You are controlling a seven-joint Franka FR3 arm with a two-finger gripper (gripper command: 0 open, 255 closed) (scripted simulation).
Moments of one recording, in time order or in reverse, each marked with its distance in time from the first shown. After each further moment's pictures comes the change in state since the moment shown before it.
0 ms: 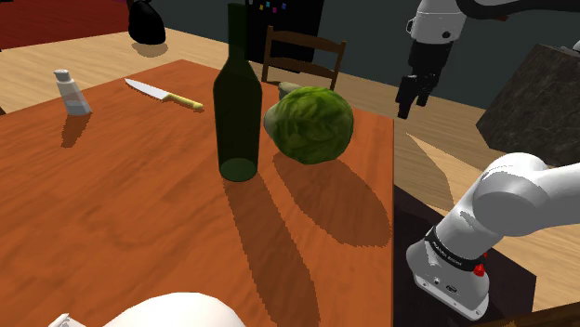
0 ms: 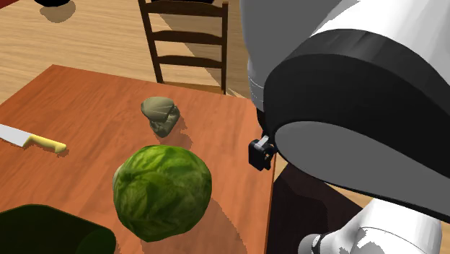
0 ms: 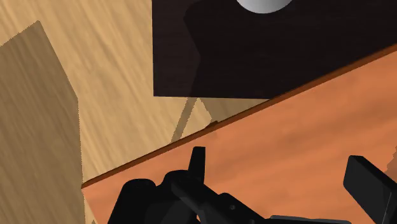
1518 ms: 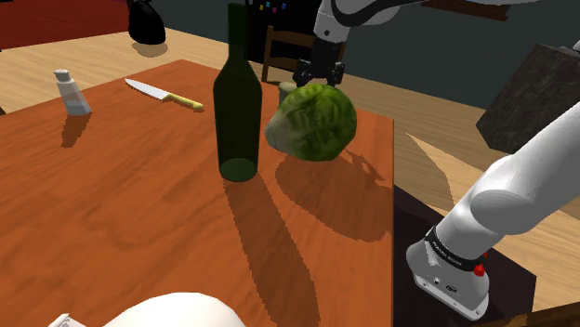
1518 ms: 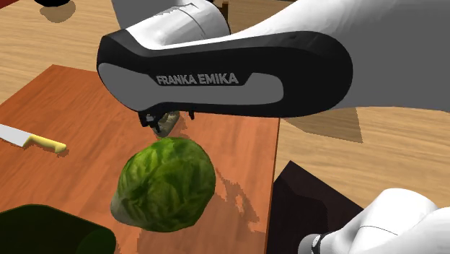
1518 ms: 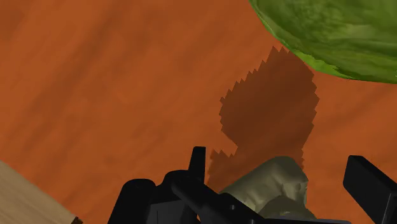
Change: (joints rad) arm -0.048 0.672 0.097 0.377 0.120 0.501 0.359
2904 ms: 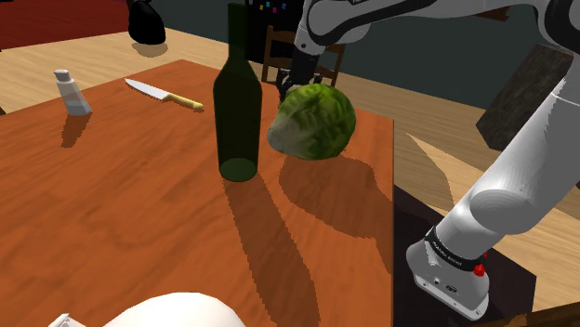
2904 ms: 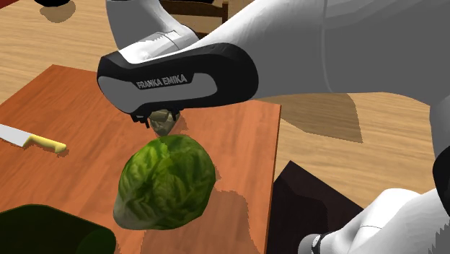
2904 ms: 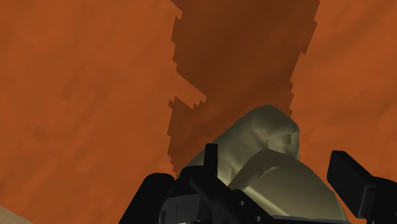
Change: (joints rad) arm -0.005 0.205 0.002 0.101 -0.007 0.168 0.080
